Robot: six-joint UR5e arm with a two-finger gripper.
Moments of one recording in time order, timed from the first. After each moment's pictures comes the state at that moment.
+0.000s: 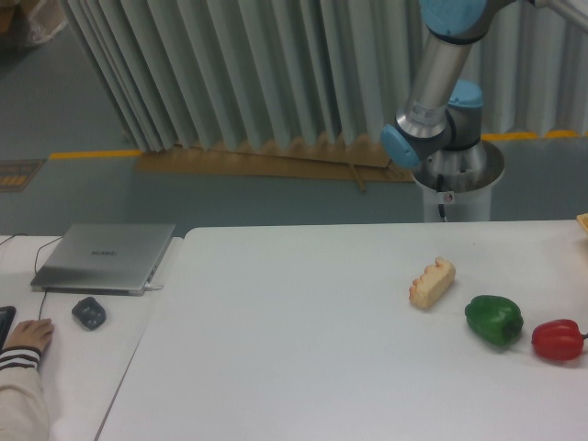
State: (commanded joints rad) arm 2.90 -2.00 -1.50 -1.23 1.69 2.43
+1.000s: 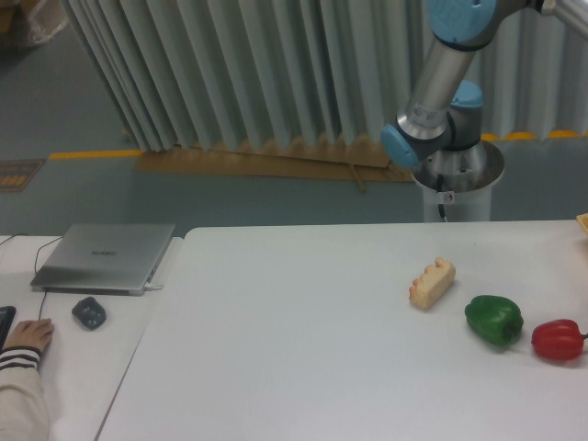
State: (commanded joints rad) arm 2.90 -2.01 -1.50 -1.21 1.69 2.44
